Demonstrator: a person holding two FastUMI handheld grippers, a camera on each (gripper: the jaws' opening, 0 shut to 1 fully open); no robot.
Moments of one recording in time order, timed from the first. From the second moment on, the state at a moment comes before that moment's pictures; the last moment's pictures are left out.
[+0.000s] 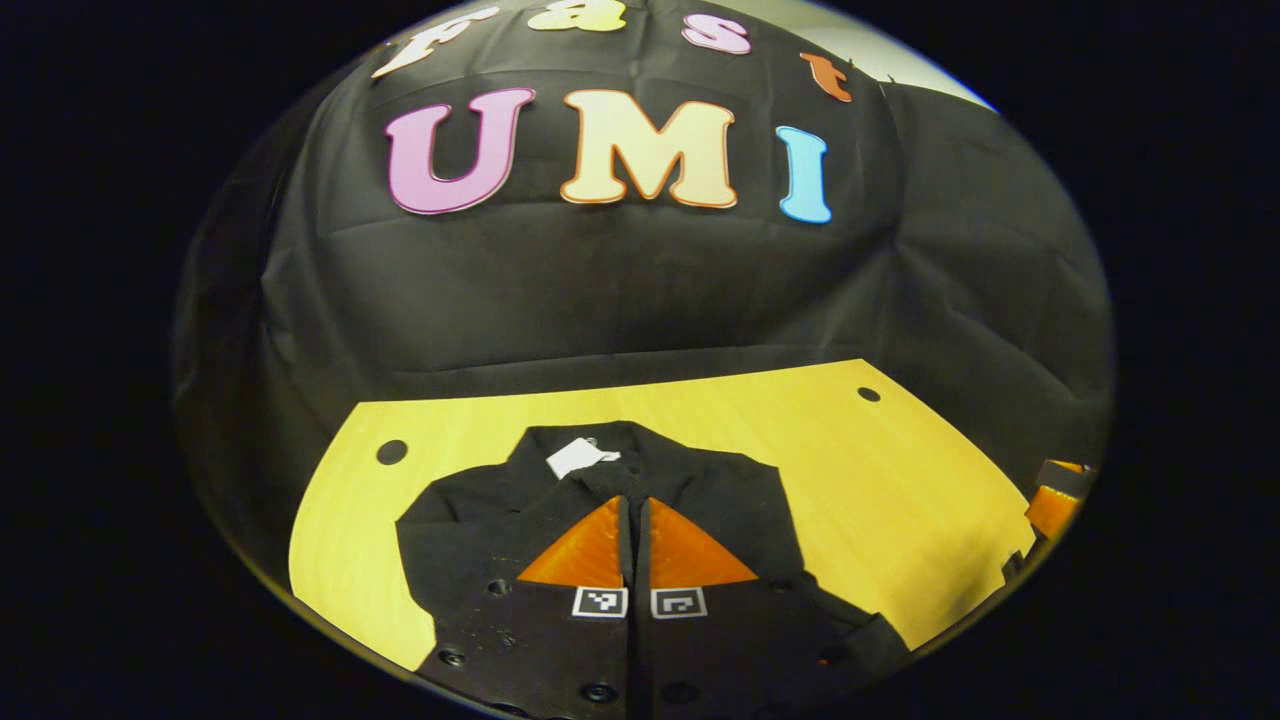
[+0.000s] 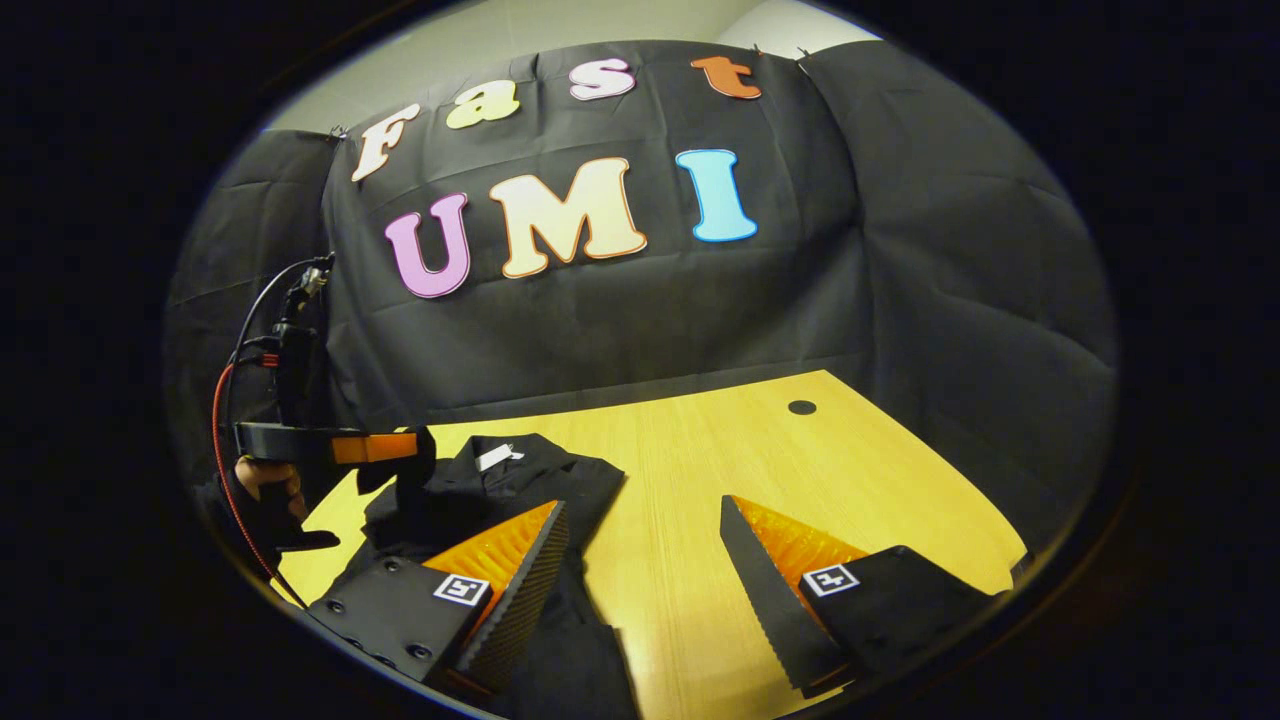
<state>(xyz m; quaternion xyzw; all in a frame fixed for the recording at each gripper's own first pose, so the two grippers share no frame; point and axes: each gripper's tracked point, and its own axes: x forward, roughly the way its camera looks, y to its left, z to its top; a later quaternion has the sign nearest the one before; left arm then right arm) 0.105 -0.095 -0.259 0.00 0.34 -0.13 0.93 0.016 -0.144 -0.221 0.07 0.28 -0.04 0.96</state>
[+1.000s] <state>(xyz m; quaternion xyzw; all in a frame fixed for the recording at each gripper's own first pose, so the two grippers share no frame) 0.098 -0.130 -0.217 0.04 0.29 -0.10 0.95 -0.002 -0.177 -0.218 0.09 0.28 -0.02 0.96</state>
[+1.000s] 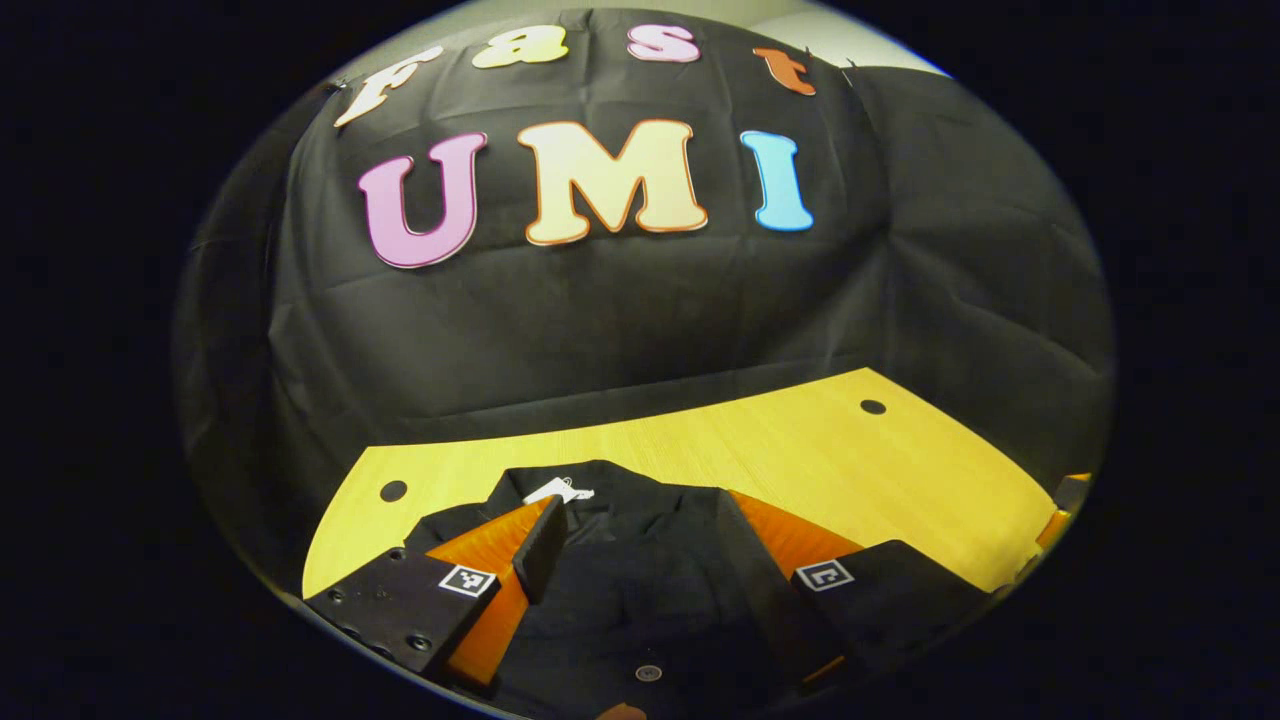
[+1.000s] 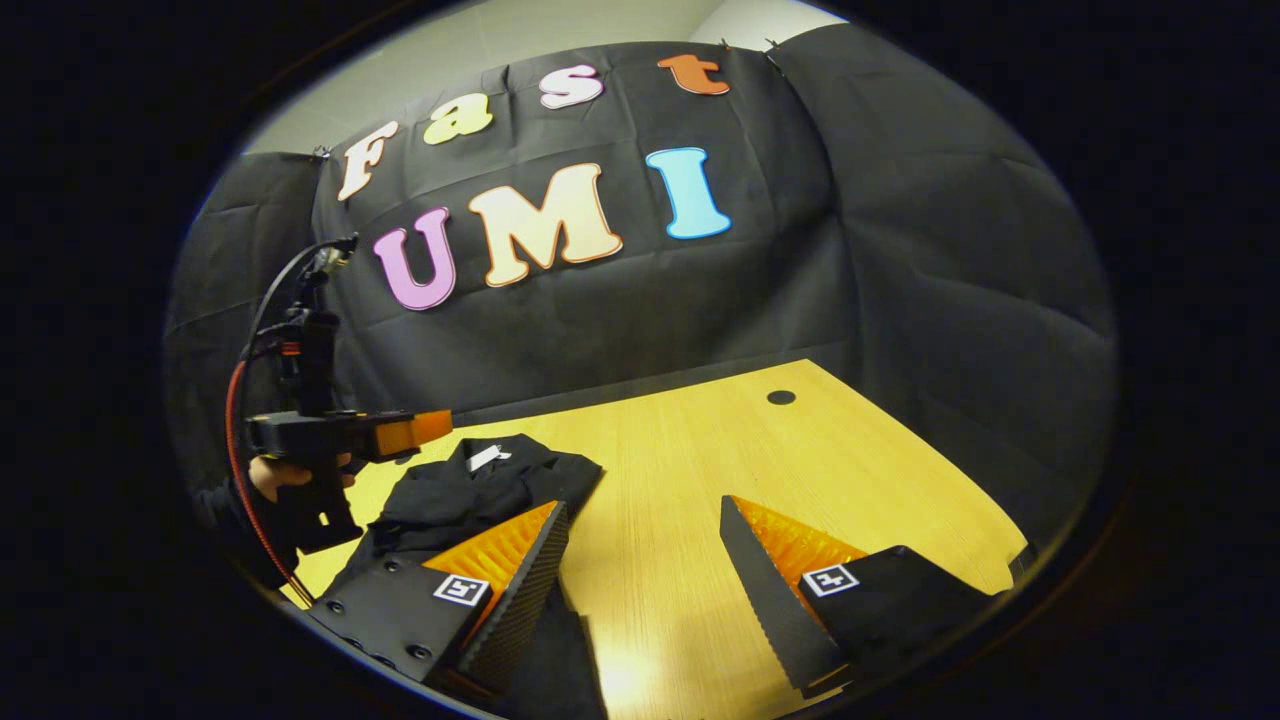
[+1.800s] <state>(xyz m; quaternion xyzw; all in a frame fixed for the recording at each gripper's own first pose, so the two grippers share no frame) -0.103 0.052 -0.228 0.02 0.37 0.01 0.93 -0.078 -0.089 -0.258 0.04 0.34 0.05 0.94</state>
